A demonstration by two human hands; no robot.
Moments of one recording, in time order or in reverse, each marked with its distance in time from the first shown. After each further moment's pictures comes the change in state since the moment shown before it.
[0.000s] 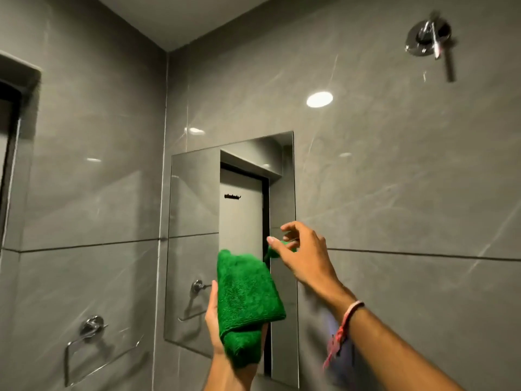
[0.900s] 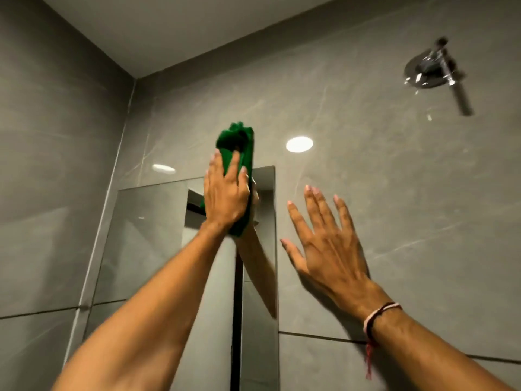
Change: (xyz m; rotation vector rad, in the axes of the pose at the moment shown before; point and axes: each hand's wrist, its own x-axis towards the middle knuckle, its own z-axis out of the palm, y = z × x) left_hand 0.343 0.067 0.141 1.835 0.059 1.130; right_hand 0.154 0.053 -0.048 -1.167 0.395 -0.513
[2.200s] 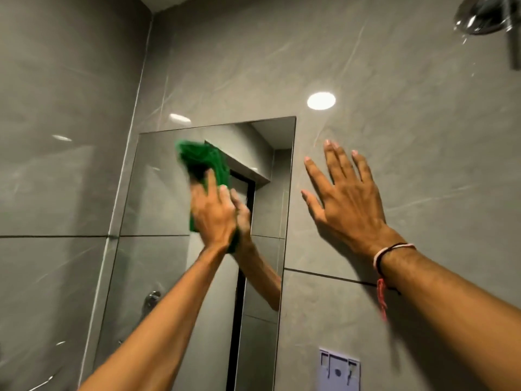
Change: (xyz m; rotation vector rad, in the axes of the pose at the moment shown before) left_hand -0.145 -0.039 -0.012 -0.088 0.167 -0.466; right_hand -0.001 0.015 -0.005 -0.059 -0.012 -0.094
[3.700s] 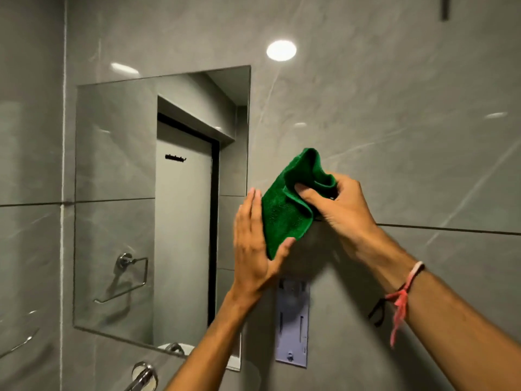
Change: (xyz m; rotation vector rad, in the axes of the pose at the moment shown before) left_hand -0.202 0.036 -0.014 -0.358 -0.323 0.476; right_hand -0.108 0.000 -0.074 1.545 -0.164 0.813
